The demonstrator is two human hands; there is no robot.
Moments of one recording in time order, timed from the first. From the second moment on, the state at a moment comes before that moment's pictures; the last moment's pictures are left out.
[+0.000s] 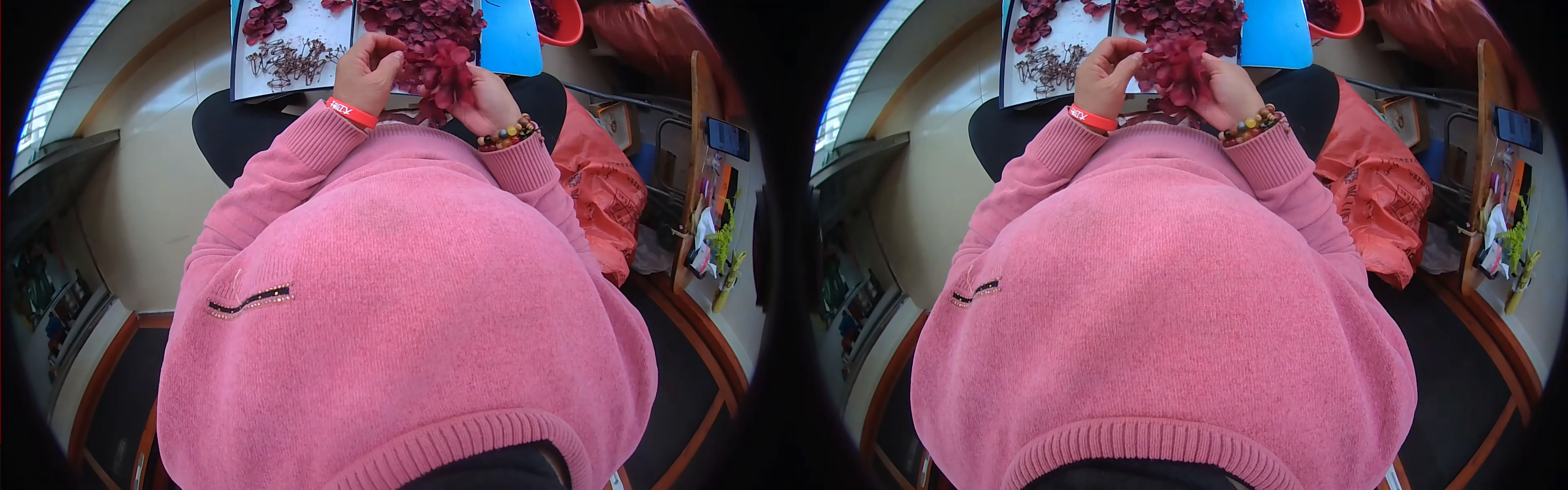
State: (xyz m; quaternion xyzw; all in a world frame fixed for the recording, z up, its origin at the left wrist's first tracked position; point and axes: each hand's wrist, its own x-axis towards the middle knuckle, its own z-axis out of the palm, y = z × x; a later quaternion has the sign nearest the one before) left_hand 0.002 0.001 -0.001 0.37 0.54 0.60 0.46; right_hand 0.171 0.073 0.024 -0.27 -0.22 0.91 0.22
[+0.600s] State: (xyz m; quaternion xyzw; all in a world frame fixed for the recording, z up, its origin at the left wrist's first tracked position) left_hand 0.009 0.008 -0.004 0.41 0.54 0.62 0.39; right_hand 0.158 0.066 0.032 -0.34 -0.18 0.88 0.29
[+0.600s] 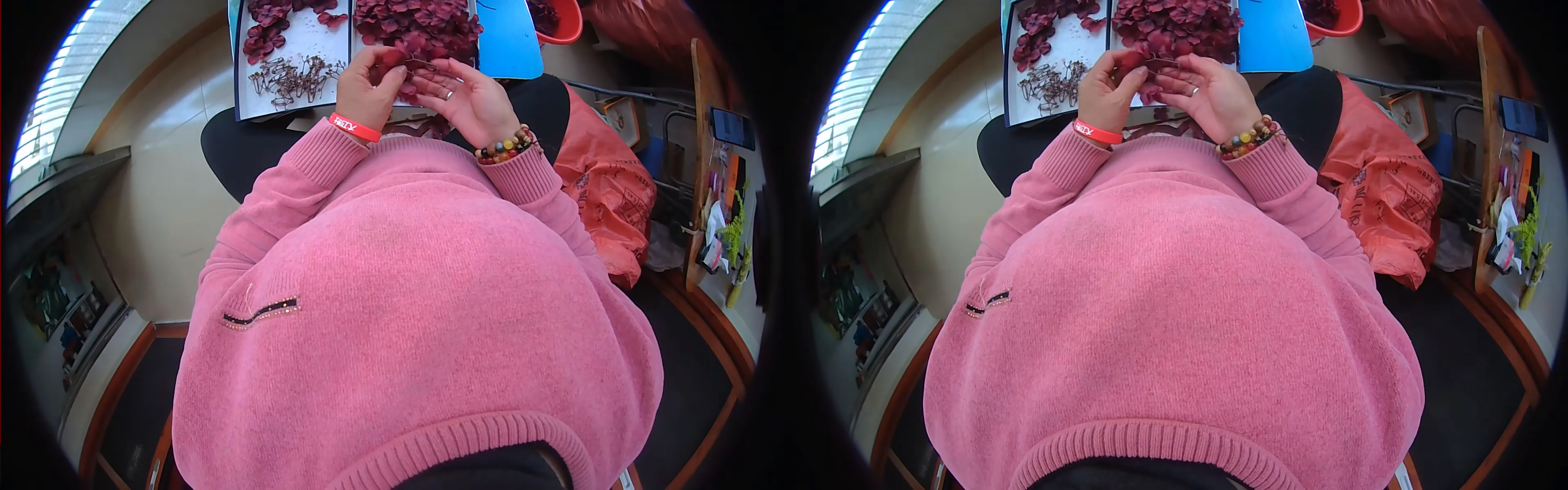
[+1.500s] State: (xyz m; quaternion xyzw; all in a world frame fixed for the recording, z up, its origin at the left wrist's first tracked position) left_hand -0.004 0.006 -0.006 0.31 0.53 0.65 0.44; right_hand 0.134 0.053 0.043 -0.36 -0.75 0.44 0.34
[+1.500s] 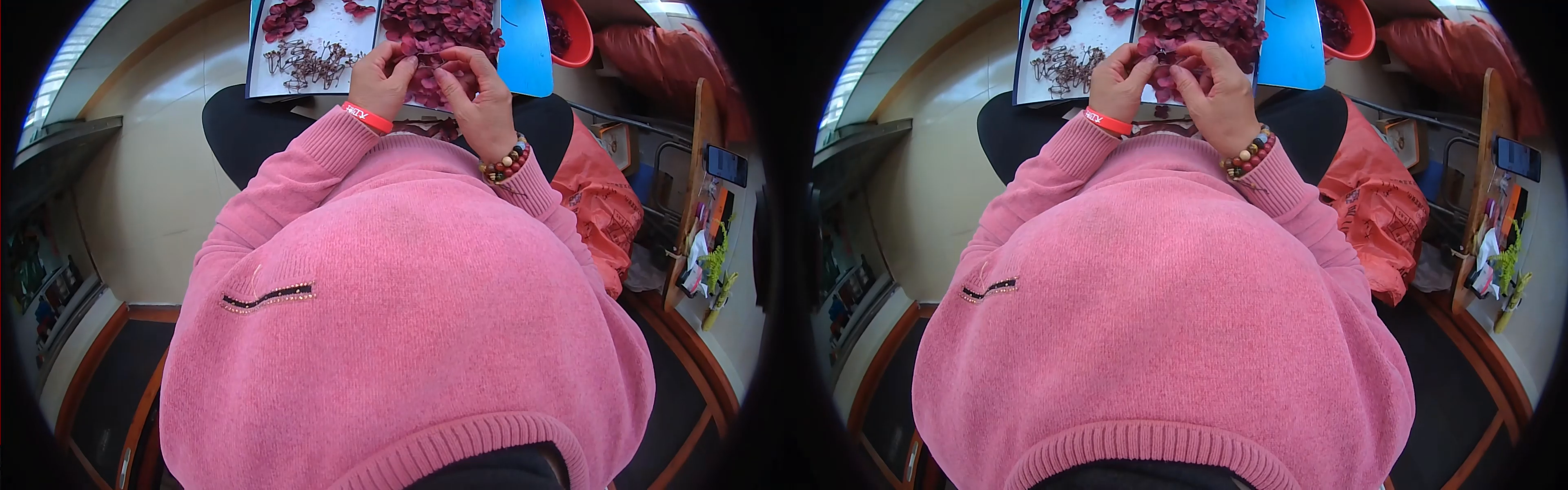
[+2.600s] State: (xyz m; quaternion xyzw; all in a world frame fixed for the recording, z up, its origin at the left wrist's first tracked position) left_hand -0.007 0.006 0.002 0.30 0.51 0.59 0.54; right_hand 0.158 0.082 0.038 -0.33 -0.79 0.33 0.39
